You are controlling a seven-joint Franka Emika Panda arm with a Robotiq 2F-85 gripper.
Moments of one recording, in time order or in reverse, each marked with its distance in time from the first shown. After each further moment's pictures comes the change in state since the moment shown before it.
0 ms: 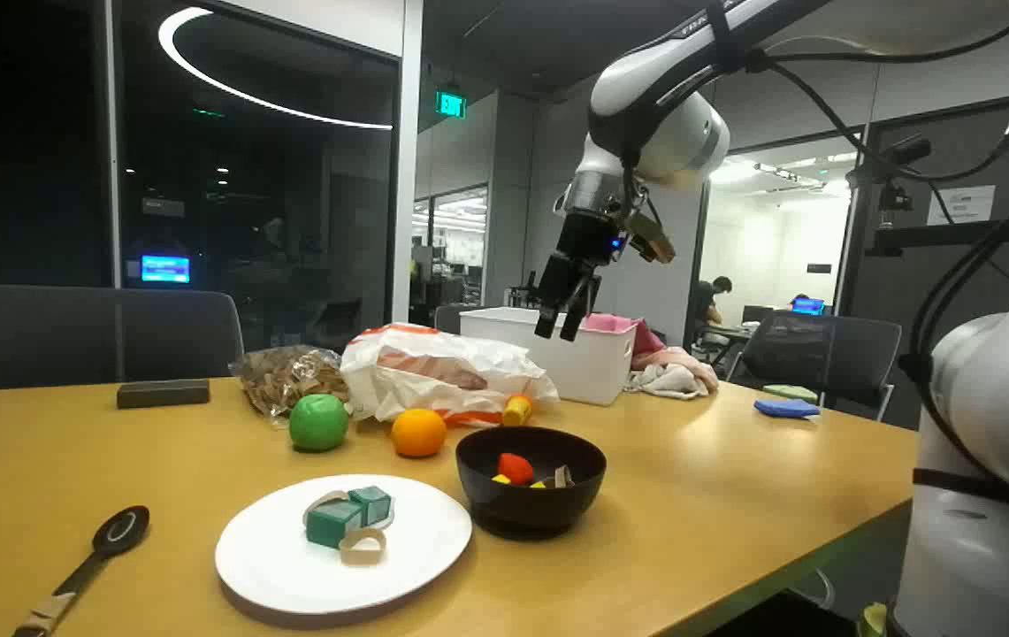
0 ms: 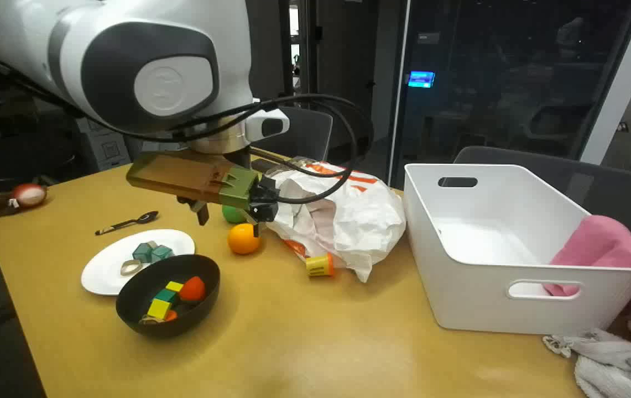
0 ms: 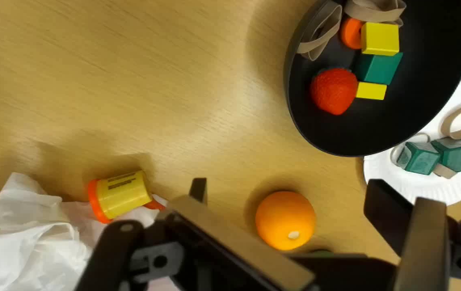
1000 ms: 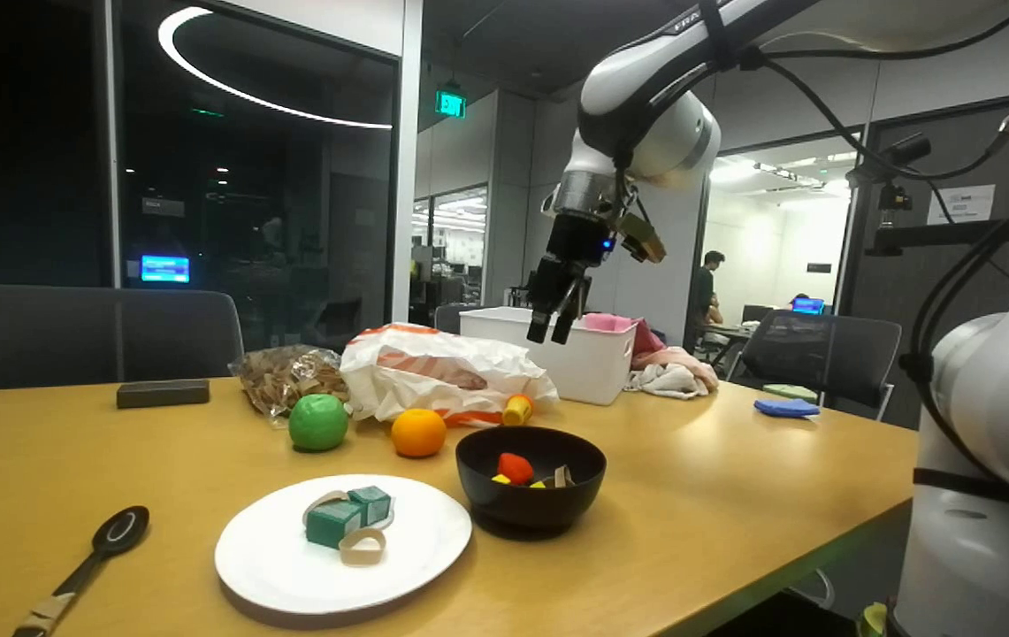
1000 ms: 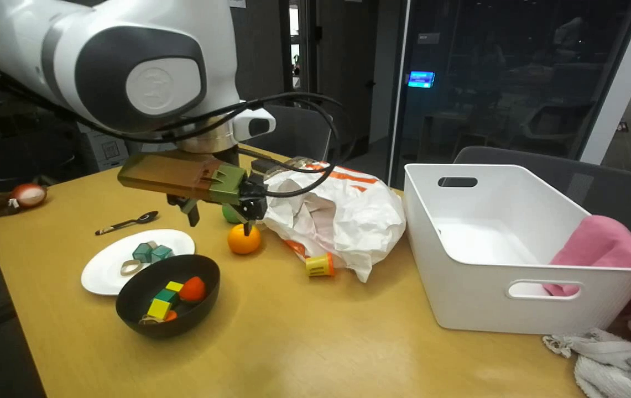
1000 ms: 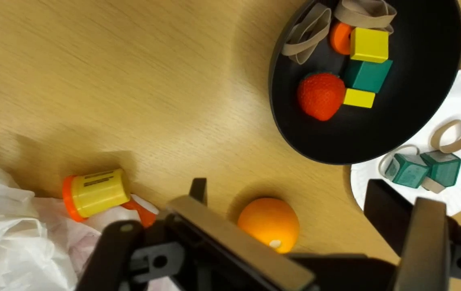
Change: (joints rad) arm 0.002 0.012 0.050 -0.004 0.000 0.000 0.000
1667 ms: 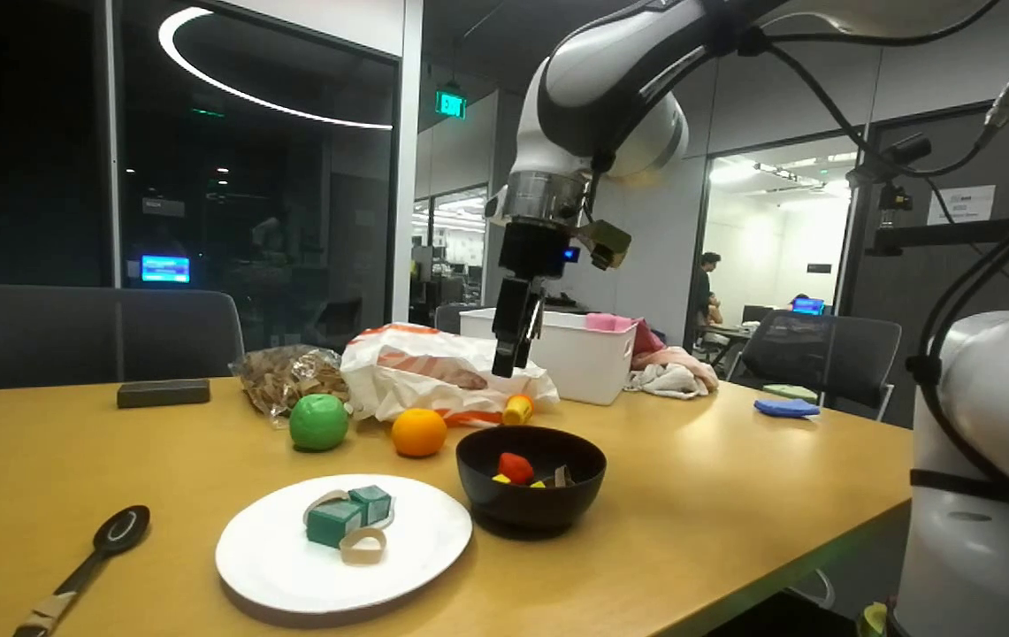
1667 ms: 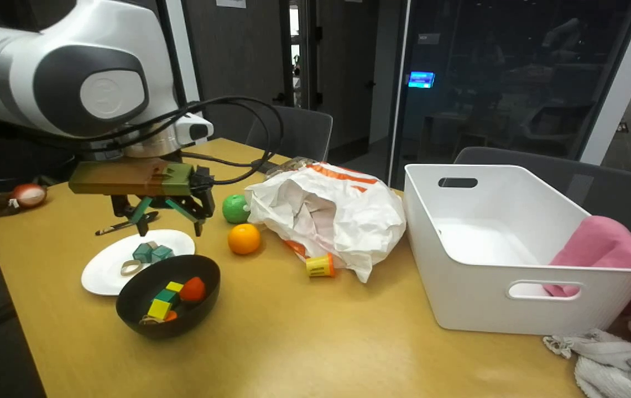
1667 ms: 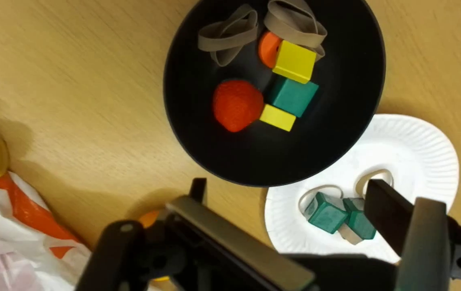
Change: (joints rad) arm 0.105 0.019 0.138 -0.032 0.000 -0.004 -0.005
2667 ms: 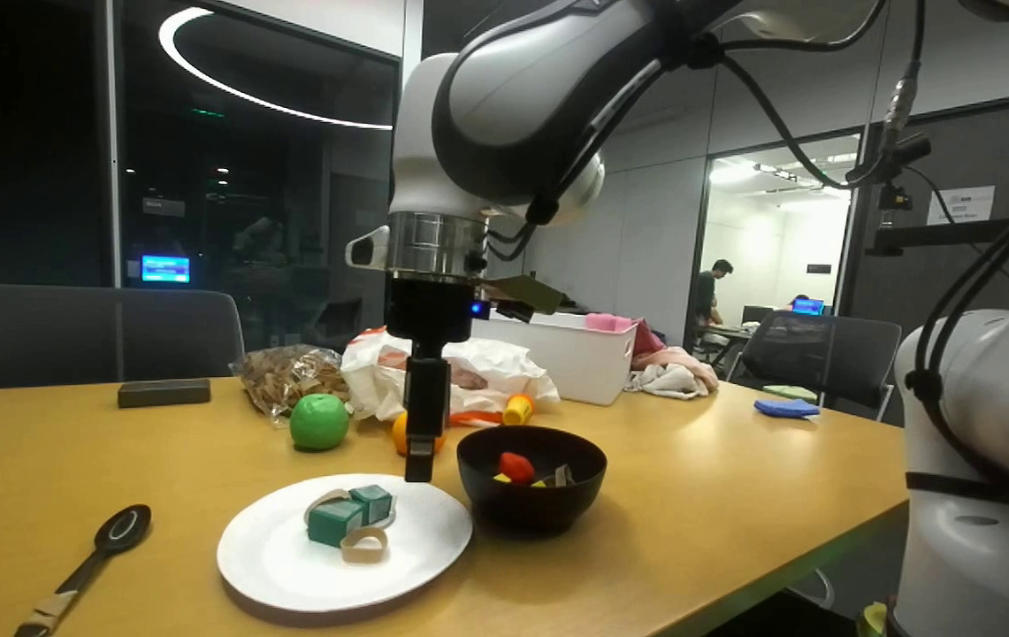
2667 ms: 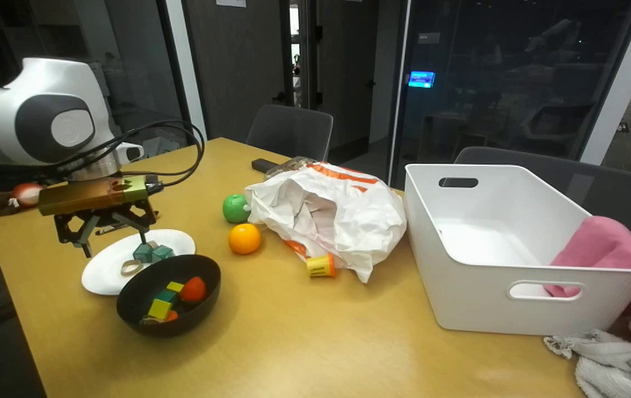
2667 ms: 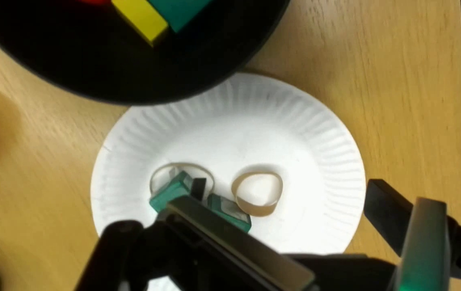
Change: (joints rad) arm 0.176 0.233 0.178 0.063 0.002 0.110 -0.085
